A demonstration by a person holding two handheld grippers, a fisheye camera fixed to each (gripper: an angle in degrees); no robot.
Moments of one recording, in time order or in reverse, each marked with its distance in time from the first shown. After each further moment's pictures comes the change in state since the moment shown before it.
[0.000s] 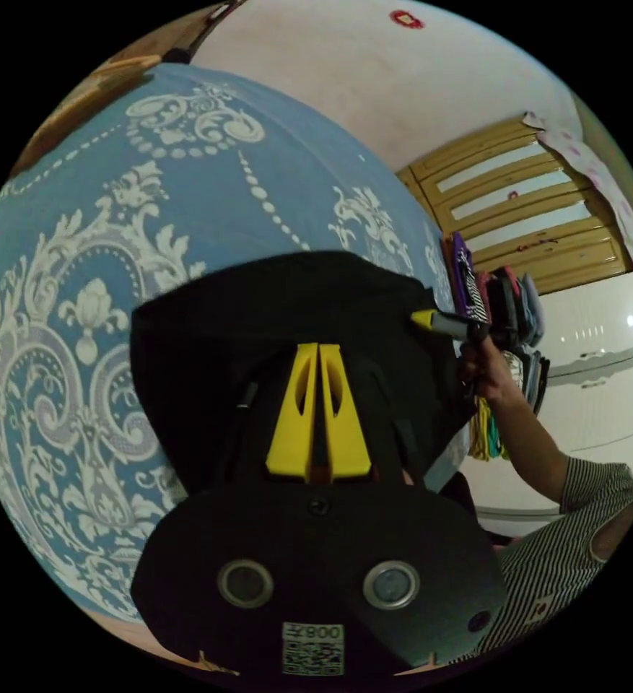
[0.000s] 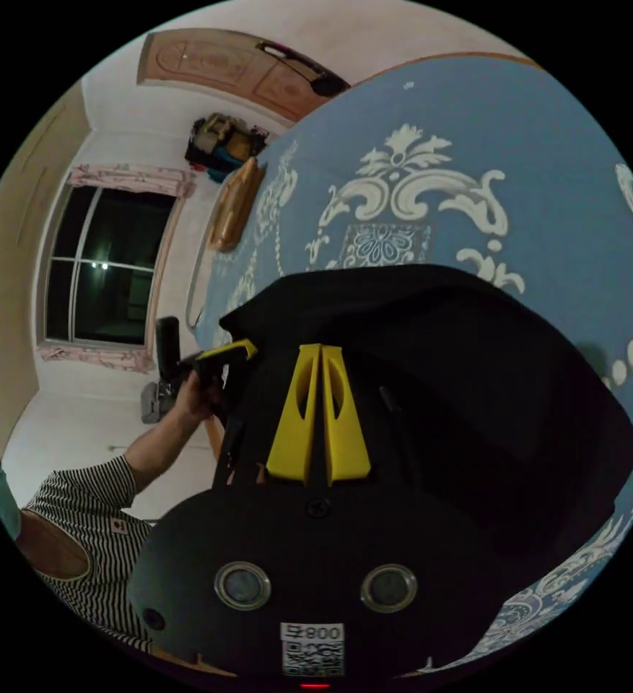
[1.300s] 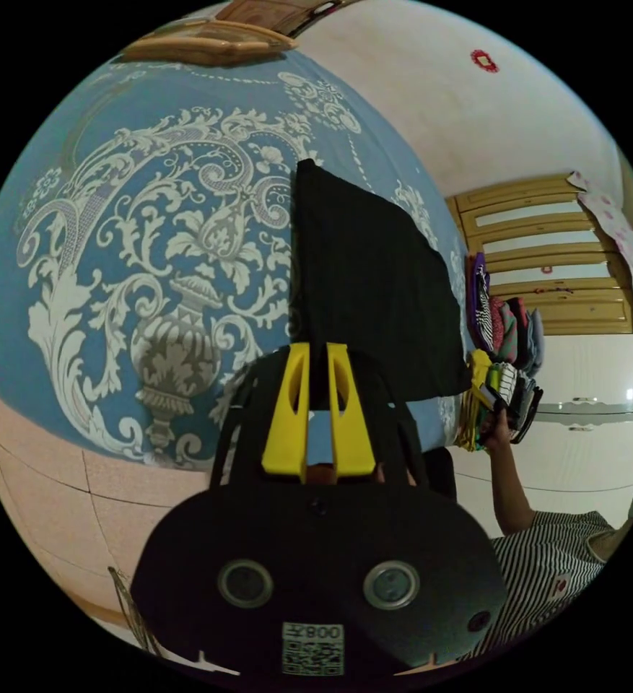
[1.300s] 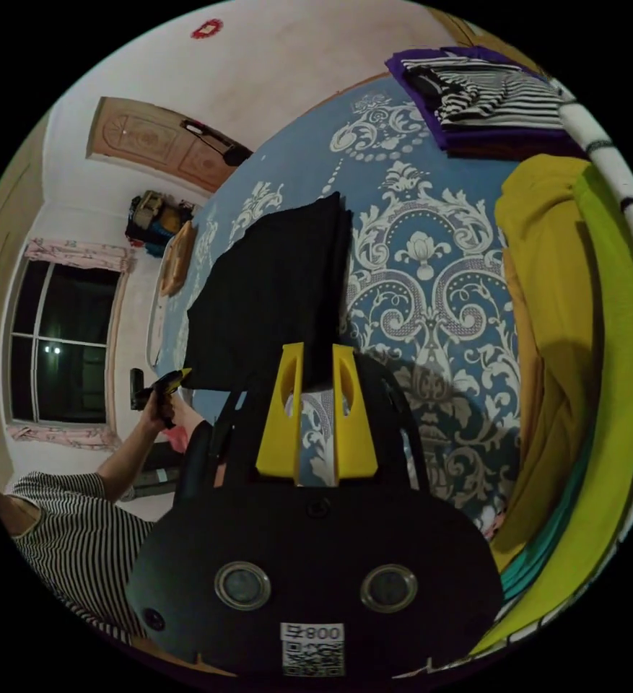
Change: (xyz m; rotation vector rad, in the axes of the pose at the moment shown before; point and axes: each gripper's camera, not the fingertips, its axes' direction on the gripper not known) left arm -0.036 0.229 -0.029 0.004 -0.026 -0.257; right arm 0.097 0.403 -0.143 0.271 0.214 0.276
